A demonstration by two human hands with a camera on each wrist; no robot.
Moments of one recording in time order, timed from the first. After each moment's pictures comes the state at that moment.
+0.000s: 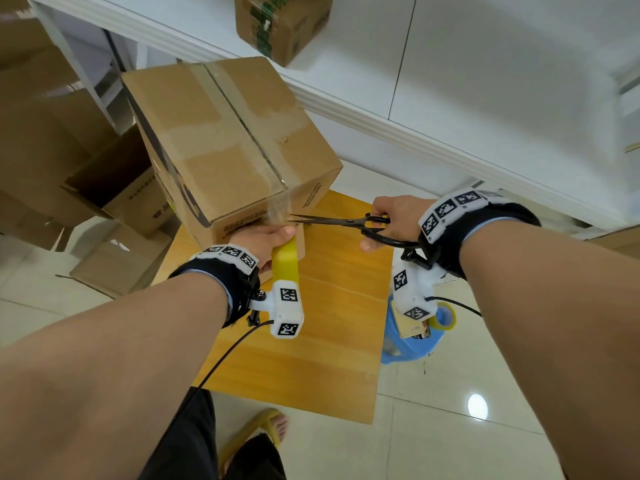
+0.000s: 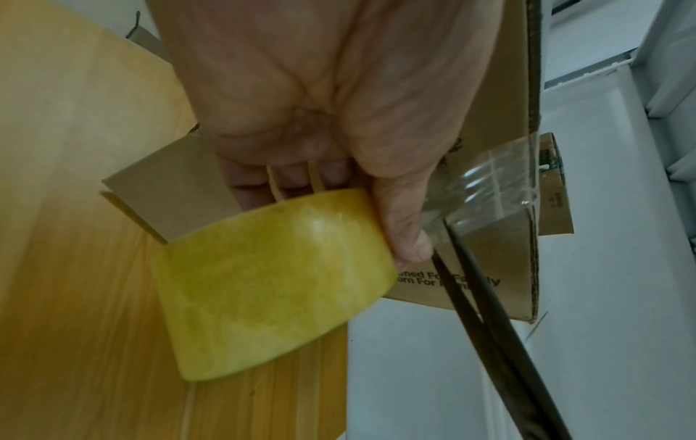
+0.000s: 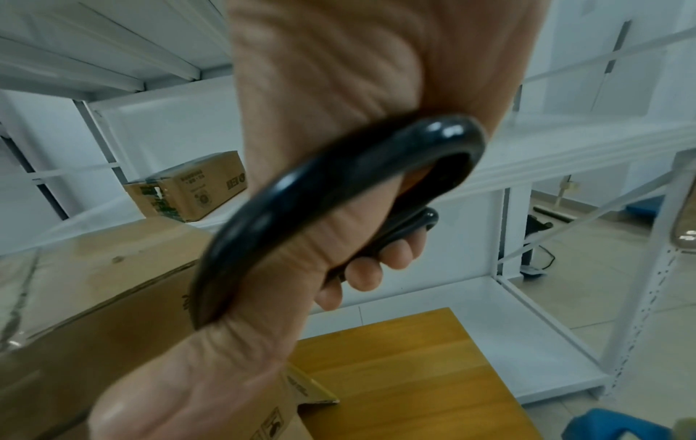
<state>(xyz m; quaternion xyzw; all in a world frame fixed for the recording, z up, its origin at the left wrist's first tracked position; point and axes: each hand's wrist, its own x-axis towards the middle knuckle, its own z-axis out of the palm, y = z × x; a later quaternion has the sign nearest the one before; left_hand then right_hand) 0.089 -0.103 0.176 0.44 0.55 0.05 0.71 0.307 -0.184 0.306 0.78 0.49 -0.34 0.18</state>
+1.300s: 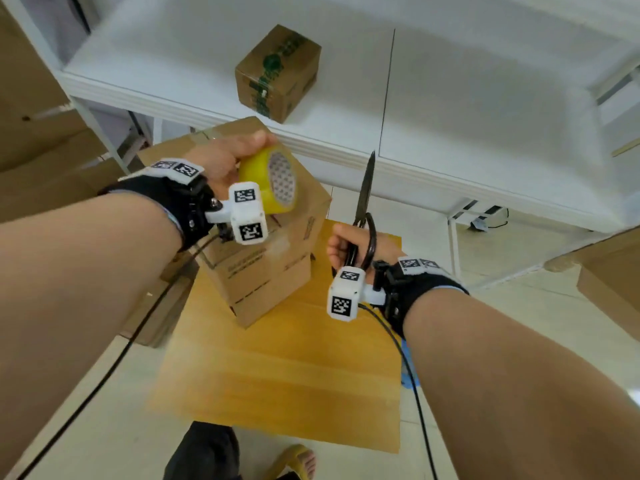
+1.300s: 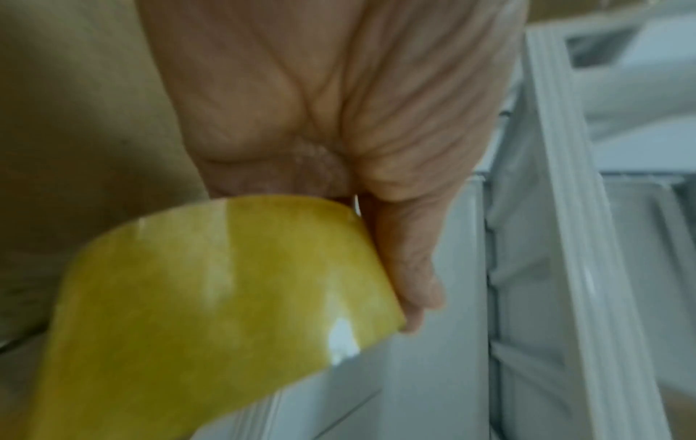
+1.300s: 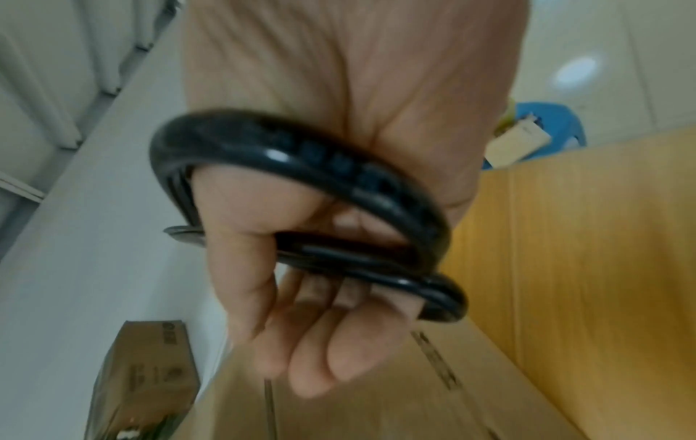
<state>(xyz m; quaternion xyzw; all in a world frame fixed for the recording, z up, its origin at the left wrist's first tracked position) 0.083 0.002 0.347 0.41 0.41 0.17 0.80 0.247 -0.181 0.277 0.62 0.02 -0.58 -0.53</state>
